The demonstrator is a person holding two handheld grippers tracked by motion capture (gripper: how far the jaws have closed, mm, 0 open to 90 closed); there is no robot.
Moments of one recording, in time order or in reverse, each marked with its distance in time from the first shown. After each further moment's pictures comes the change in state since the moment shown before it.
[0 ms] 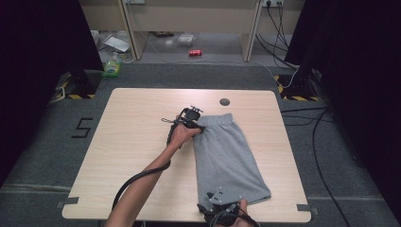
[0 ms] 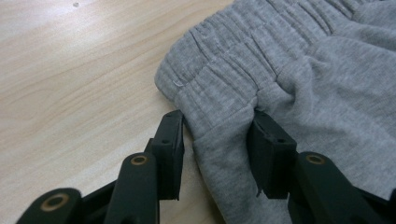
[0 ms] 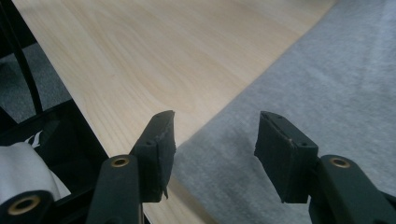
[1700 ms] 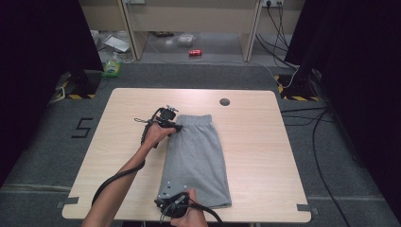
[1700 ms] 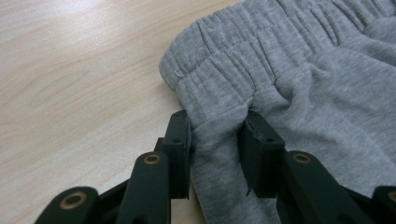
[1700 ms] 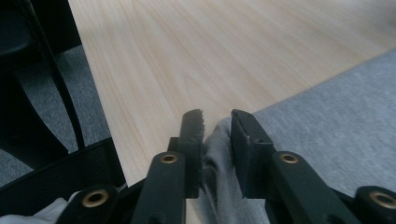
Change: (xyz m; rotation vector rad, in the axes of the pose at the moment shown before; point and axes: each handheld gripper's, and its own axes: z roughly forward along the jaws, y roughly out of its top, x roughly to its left) left arm 0.075 -0.039 -0.034 -0.010 0.007 -0.007; right arm 0.067 0.066 0.094 0.021 0.180 -0.097
